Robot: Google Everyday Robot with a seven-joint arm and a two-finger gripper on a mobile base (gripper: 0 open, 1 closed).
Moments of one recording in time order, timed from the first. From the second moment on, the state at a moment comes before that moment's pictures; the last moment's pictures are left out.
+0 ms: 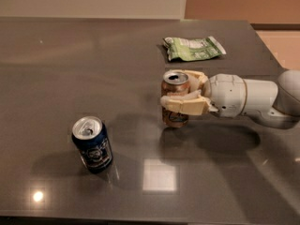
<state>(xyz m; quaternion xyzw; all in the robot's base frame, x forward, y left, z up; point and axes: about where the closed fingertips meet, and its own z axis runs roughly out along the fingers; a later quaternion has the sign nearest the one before) 0.475 -0.050 0.925 -0.48 0.51 0.46 0.55</state>
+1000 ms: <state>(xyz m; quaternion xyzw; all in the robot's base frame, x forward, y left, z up) 0.482 -0.059 0.906 -0.51 0.49 0.41 0.58</state>
